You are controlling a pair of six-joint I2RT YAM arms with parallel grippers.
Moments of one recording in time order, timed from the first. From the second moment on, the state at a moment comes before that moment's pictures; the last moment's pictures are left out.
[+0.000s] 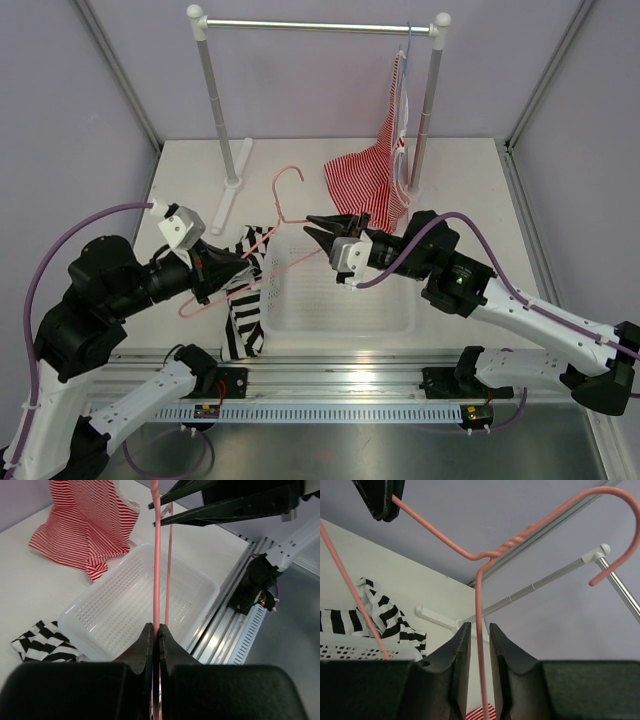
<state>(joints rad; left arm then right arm) -0.59 0.67 1.35 -0.90 0.42 -0.06 1.04 1.08 1.10 0.07 -0.25 -0.82</state>
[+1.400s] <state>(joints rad) -0.54 1.57 1.99 -0.48 -0.45 0.00 1.04 0.50 0.95 -0.09 0.33 0.02</state>
